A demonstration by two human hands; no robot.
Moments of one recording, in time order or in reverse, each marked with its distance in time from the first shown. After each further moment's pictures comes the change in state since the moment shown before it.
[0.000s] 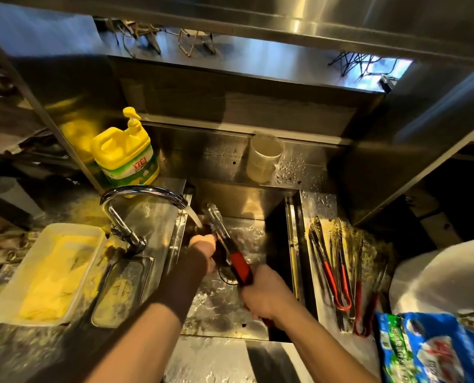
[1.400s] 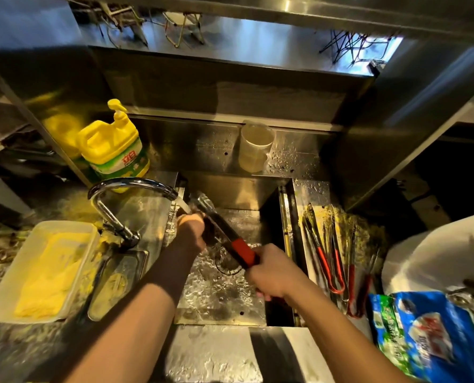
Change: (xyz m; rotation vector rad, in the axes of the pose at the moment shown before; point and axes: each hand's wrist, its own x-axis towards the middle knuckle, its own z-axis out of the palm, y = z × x) left_hand 0.005 0.023 0.005 -0.073 -0.088 -0.017; right_hand -0.001 -0.001 -0.023 0.030 -0.015 -0.008
